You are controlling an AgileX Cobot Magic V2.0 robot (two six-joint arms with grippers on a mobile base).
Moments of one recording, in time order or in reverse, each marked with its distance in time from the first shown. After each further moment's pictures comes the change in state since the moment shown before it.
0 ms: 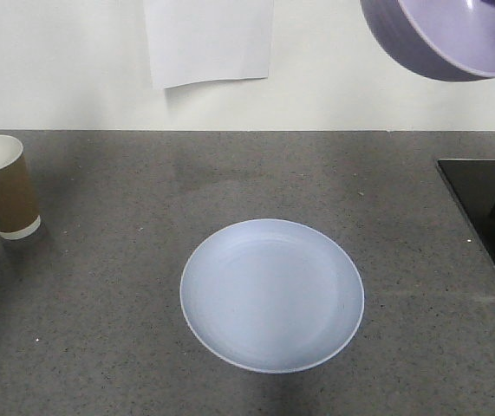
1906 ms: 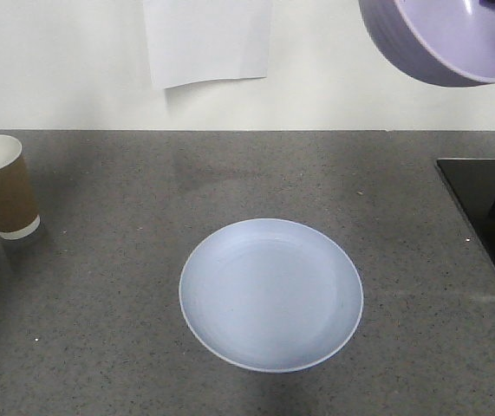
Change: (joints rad) left arm 0.000 0.000 0.000 0.000 0.000 0.000; right arm 0.000 0.000 0.000 -0.013 0.015 -0.009
